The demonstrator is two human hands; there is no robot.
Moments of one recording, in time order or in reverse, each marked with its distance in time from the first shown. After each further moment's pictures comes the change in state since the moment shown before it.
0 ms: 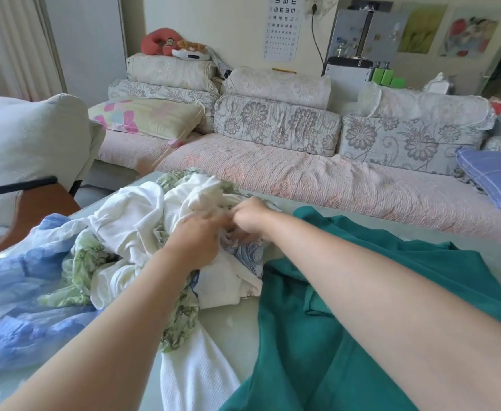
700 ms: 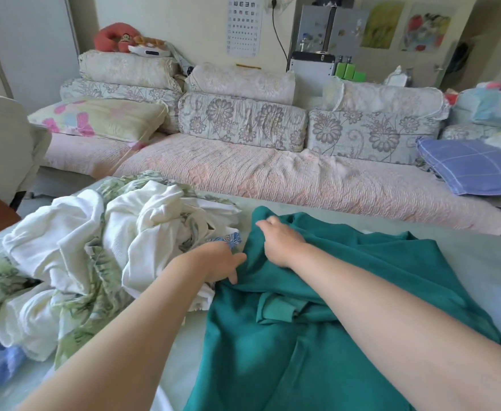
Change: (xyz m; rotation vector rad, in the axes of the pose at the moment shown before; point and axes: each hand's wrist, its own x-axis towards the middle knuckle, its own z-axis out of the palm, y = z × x) left_hand 0.046 0.112 0.045 -0.084 -0.687 -0.230; right_hand 0.003 0.155 -0.077 -0.746 0.195 -0.092
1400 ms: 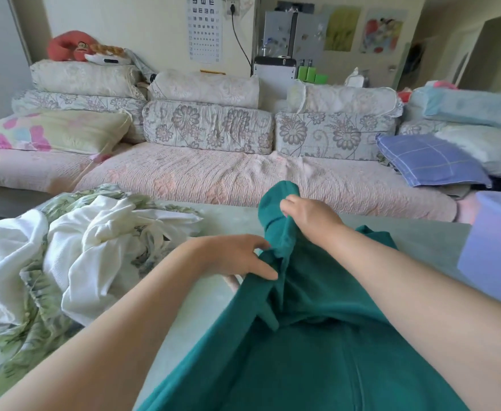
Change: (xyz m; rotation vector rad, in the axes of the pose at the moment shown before) left_hand -0.023 0.108 -0.006 -0.412 -0.328 0.315; right_hand -0.051 0.127 -0.073 -0.246 0.310 -0.164
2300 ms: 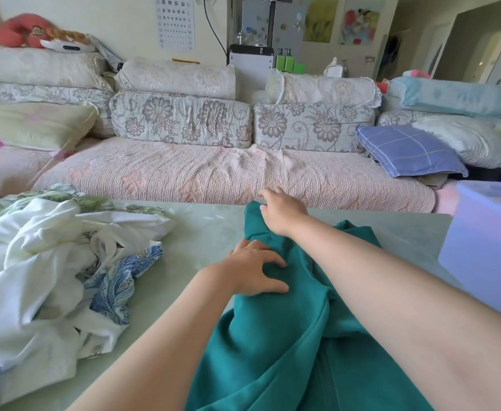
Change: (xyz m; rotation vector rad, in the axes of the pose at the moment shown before) left_hand 0.109 -0.009 0.047 0.529 0.282 0.195; right_hand 0.036 0.026 0.041 0.245 -0.108 0.411
